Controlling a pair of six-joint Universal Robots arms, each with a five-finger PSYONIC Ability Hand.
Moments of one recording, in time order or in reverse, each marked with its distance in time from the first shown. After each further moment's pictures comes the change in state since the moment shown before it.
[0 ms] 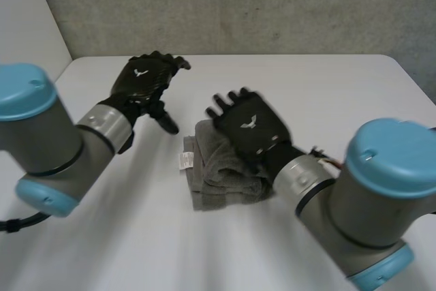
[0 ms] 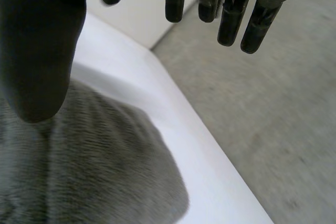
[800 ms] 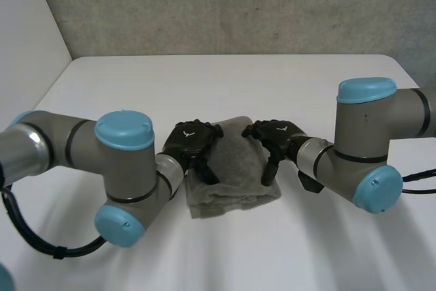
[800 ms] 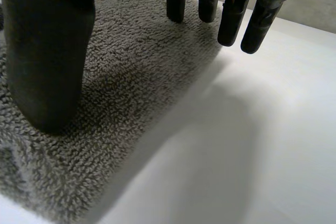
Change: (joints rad) left arm -0.190 -0.318 0.149 -0.153 -0.182 -0.010; right arm -0.196 0.429 -0.468 0.471 -0.113 0.368; left_hand 0.000 0.000 0.000 0.000 0.002; right_hand 0.000 0.000 0.000 0.000 0.000
